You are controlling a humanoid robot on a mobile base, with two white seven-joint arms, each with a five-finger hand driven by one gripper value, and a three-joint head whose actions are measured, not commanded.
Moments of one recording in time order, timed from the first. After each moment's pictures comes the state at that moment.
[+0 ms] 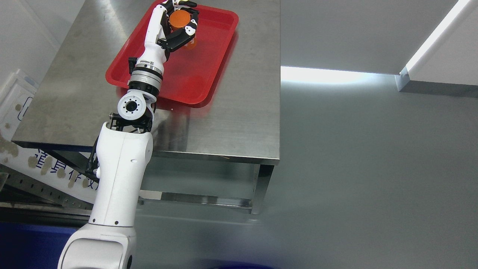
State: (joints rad) left arm -0.62 0.00 -0.08 -1.25 0.01 -0.06 -0.07; right arm 0.00 0.00 0.00 0.00 0.00 -0.02 -0.03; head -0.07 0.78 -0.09
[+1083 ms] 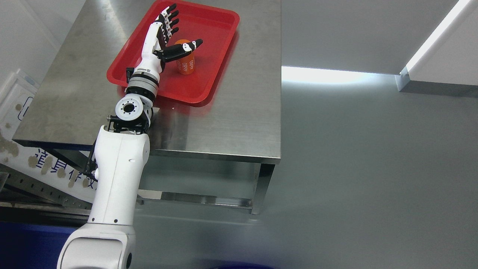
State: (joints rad) left arm -0.65 0.00 -0.05 -1.21 0.01 0.02 -0.07; right arm 0.00 0.00 0.00 0.00 0.00 -0.02 -0.03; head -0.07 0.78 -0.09
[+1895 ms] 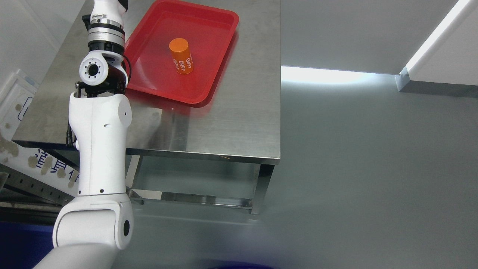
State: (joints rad) left arm -0.80 0.00 0.11 -1.19 0.13 -0.11 -0.07; right arm 0.00 0.00 0.00 0.00 0.00 -0.02 -0.03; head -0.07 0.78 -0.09
